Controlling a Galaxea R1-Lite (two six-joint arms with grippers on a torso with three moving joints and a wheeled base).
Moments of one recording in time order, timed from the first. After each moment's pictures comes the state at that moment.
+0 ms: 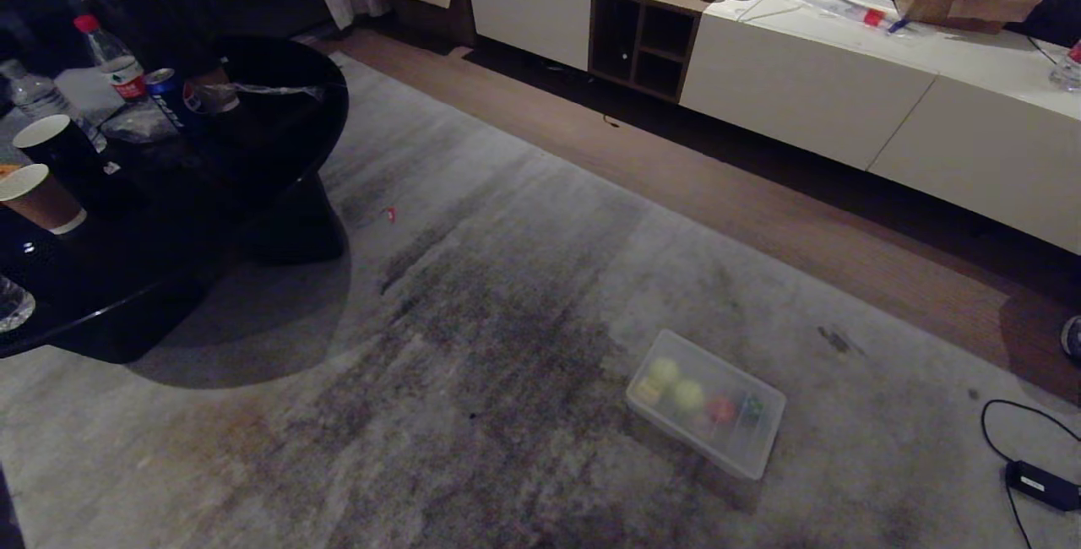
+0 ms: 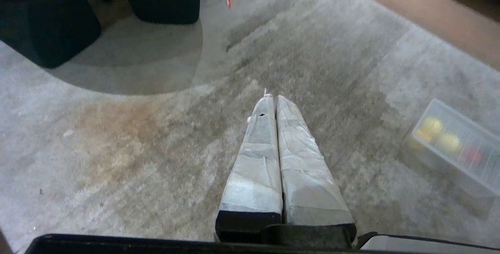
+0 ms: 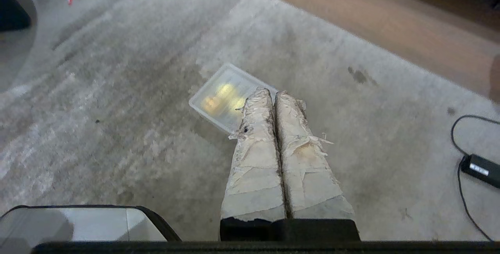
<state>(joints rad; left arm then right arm) -0.01 0.00 0.00 0.00 0.05 -0.08 0.01 0.00 0.00 -0.02 0.01 0.00</state>
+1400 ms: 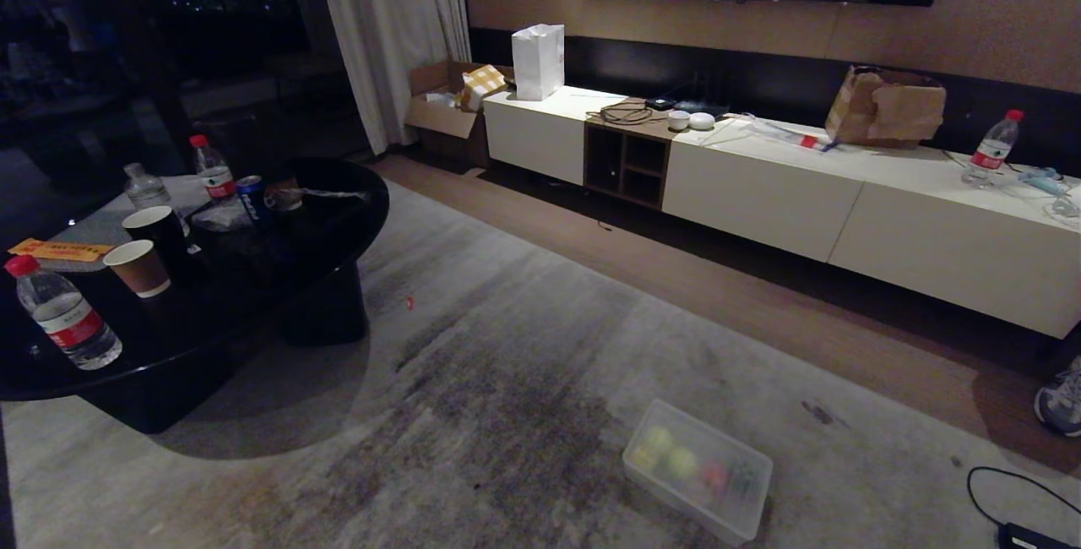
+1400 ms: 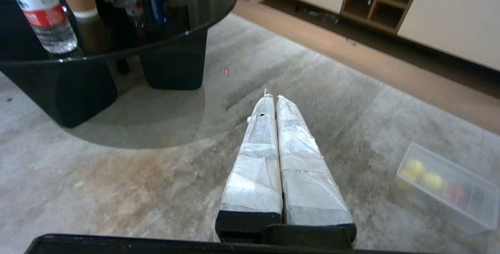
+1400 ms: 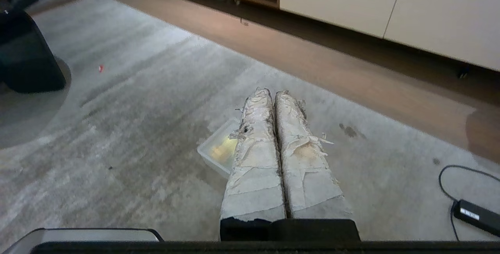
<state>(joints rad) -0.01 0.00 0.00 0.00 0.04 -0.05 0.01 0.00 0.00 -0.02 0.01 0.00</state>
